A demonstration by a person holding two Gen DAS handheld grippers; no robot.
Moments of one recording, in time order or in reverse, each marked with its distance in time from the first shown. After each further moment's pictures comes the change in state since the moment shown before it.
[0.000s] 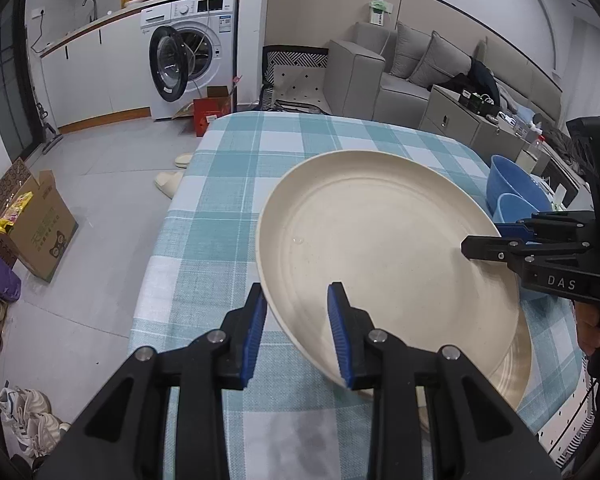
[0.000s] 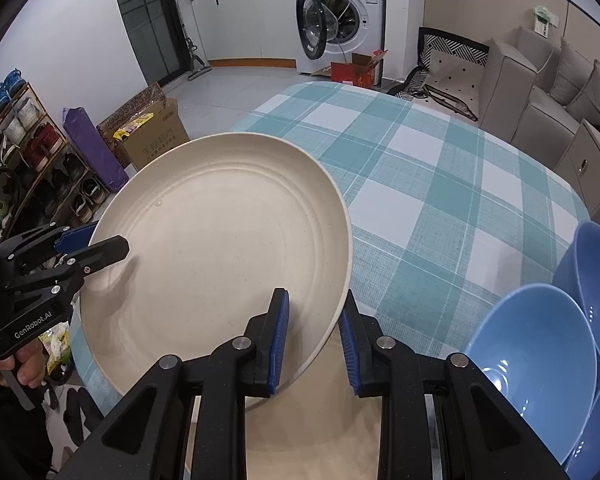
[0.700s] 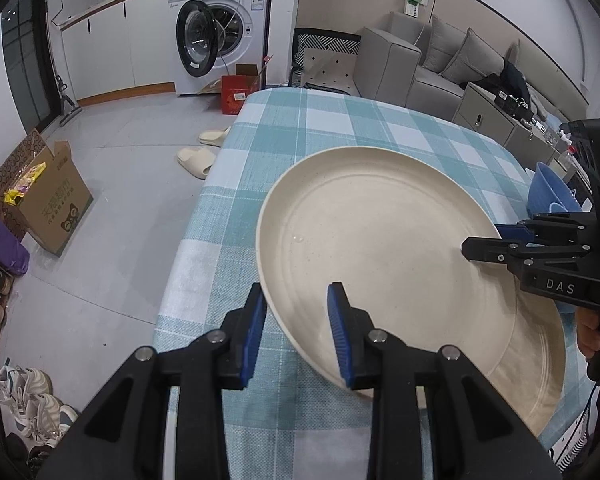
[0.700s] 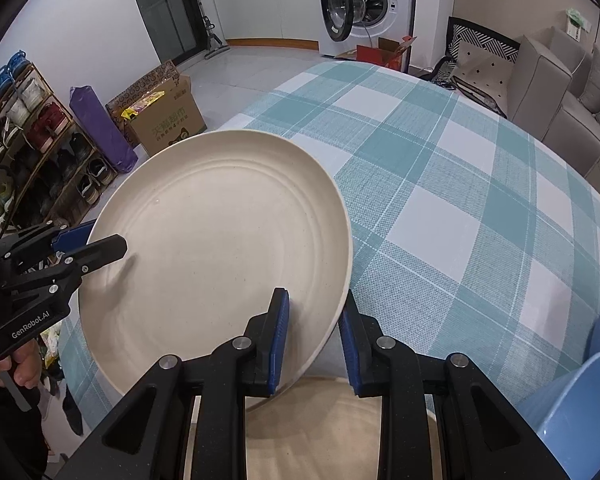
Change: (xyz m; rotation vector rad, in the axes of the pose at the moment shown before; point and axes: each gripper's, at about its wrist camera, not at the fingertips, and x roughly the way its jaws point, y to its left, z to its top) left arm 0.035 0.049 0.000 -0.079 0.051 0.060; right arm 0.071 0.021 0.035 -0.056 0.066 0.048
